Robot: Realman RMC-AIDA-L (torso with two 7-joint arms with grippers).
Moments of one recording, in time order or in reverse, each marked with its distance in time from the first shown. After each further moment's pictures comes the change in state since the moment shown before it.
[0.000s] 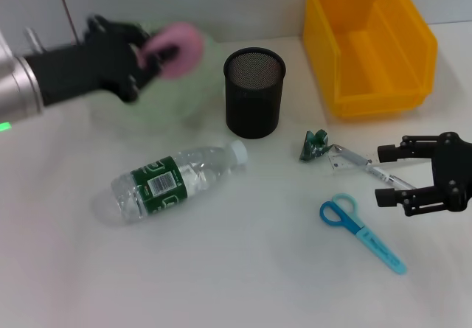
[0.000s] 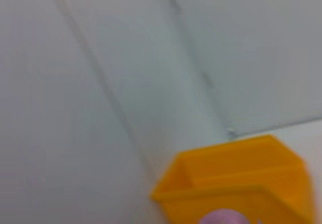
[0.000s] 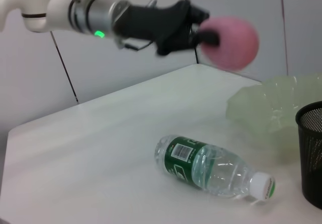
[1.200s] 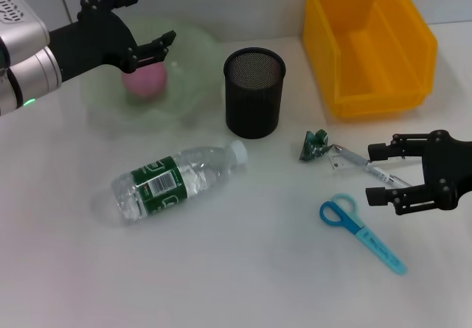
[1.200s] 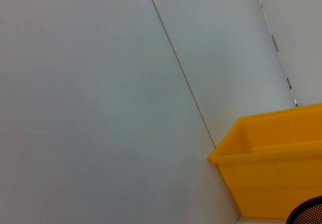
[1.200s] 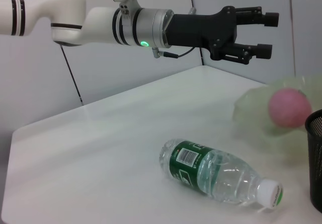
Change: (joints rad) left arm -0.260 -0.001 -0.257 -0.460 -0.092 -0.168 0.315; right arm 0.009 0.022 -0.007 -0.029 0.000 -0.003 0.017
